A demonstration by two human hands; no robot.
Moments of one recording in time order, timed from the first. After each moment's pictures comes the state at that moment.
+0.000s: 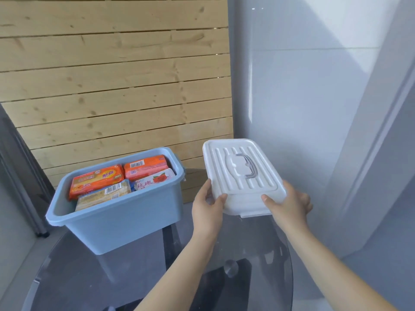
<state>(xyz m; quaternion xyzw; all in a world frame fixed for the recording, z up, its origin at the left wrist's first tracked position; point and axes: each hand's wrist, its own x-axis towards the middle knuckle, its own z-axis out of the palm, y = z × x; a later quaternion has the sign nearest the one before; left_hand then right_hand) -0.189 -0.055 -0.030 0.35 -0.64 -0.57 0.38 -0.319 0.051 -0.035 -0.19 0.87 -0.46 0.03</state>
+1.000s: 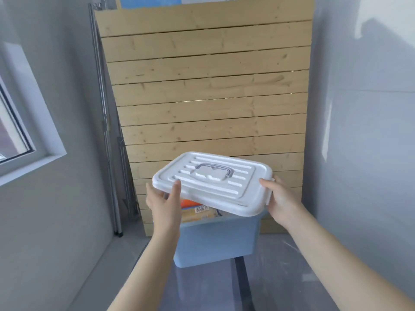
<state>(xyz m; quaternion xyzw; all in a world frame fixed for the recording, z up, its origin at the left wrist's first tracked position) 0.000 -0.175 0.072 0.45 -0.50 -0.47 0.58 -0.219 -0.110 0.068 -0.24 0.45 -0.74 0.44</state>
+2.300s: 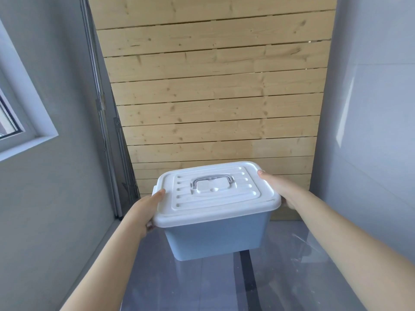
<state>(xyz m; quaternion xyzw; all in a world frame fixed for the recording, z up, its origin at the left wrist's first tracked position) 0.050 -0.266 0.014 0.59 -0.47 -0.56 0.34 -0.266 -0.184 0.023 -0.28 0.77 -0.41 0.40</state>
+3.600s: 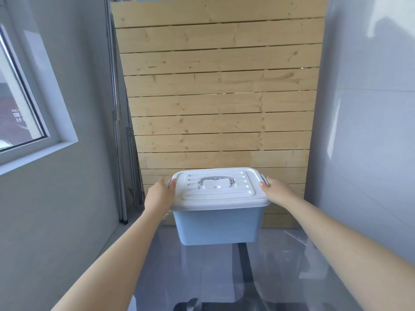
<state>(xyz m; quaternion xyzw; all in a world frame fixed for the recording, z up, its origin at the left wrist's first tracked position) 0.041 -0.243 0.045 0.64 -0.68 -0.21 0.30 -0.235 -0.139 0.045 -0.44 0.84 -0.27 0.16</state>
